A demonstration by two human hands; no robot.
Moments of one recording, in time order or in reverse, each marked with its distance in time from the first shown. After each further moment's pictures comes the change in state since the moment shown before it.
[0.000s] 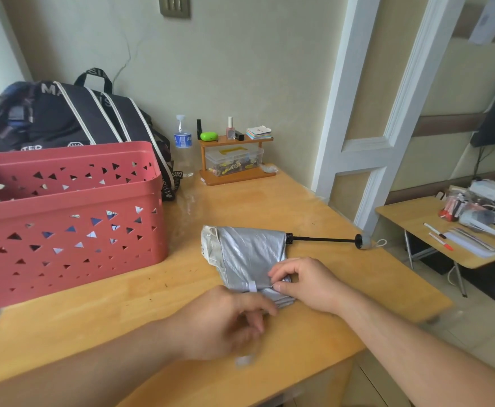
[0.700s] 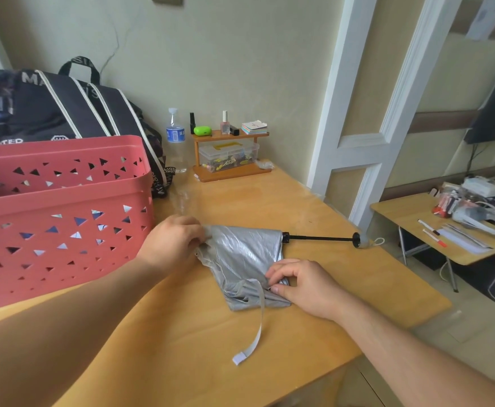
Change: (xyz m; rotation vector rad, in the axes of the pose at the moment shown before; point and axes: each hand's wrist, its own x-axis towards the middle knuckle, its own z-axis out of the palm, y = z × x) left_hand 0.047 -0.131 -0.077 0.657 0.508 -0.067; right_hand -0.001 0.006 0.004 -0.001 0.039 -0.003
